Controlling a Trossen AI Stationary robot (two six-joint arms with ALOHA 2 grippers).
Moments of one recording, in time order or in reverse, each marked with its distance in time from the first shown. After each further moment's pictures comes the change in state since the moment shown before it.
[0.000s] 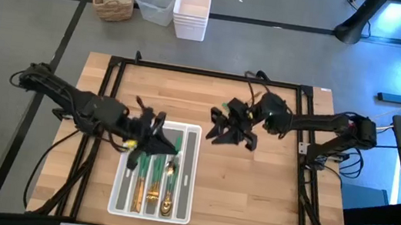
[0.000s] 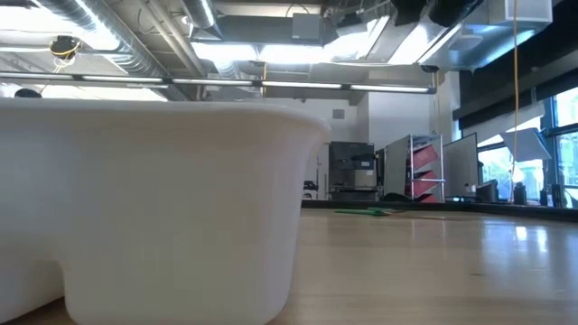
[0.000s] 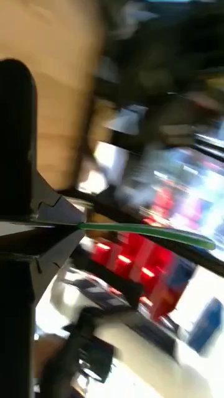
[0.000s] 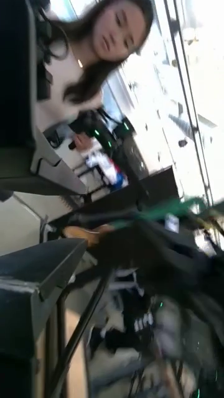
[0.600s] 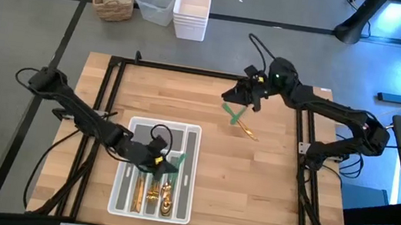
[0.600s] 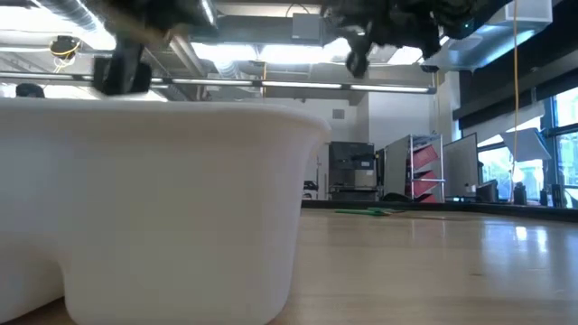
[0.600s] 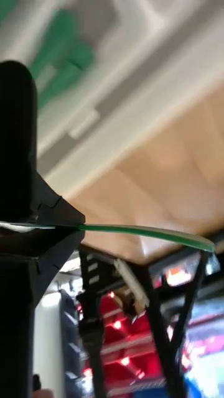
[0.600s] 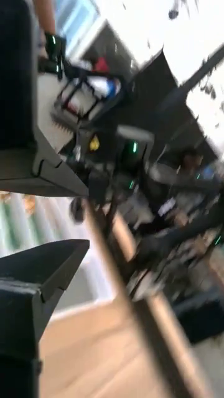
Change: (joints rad) left arm -0.096 0.184 -0.406 0.130 -0.171 -0.834; right arm -0.425 -0.137 0.000 -0.581 -0.099 -0.174
